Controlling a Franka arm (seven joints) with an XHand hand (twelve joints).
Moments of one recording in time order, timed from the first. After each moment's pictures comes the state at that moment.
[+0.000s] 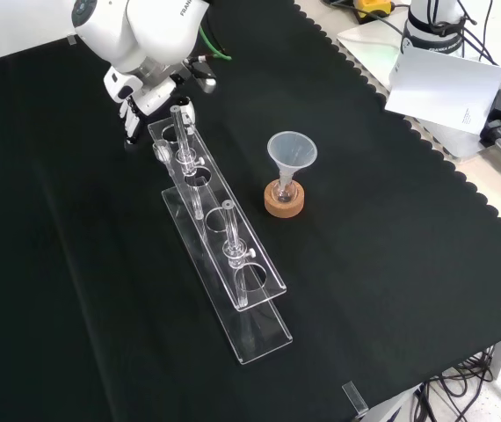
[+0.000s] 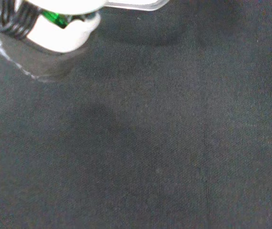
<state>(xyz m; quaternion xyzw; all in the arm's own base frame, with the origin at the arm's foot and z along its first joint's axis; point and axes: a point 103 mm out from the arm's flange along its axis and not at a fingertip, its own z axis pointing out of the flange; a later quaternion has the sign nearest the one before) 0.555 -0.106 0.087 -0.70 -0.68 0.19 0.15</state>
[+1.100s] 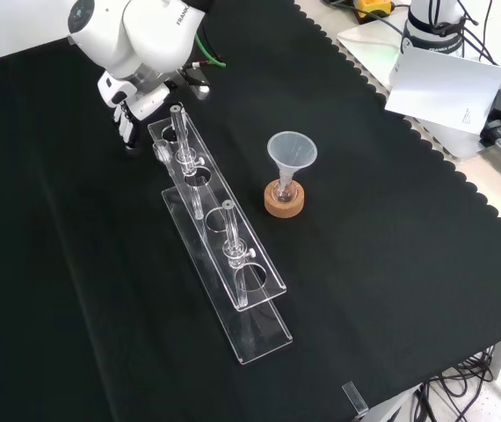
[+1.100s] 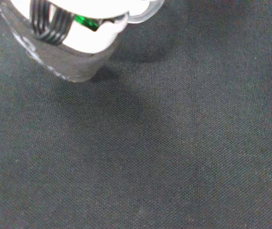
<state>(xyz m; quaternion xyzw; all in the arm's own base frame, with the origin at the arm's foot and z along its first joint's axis) 0.570 -0.112 0.074 -0.70 -0.67 0.18 0.14</state>
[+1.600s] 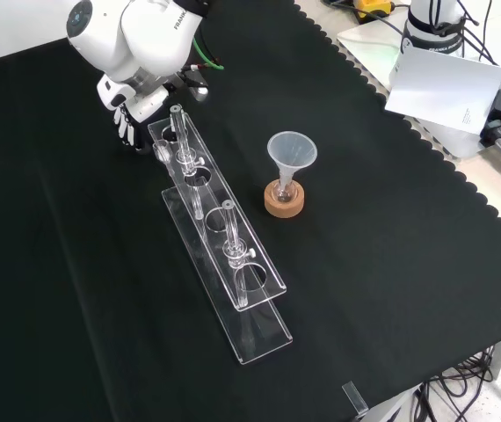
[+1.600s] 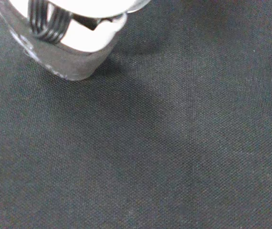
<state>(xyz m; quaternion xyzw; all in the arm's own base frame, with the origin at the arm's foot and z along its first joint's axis) 0.571 -0.115 0.069 -0.70 -0.67 0.19 0.14</state>
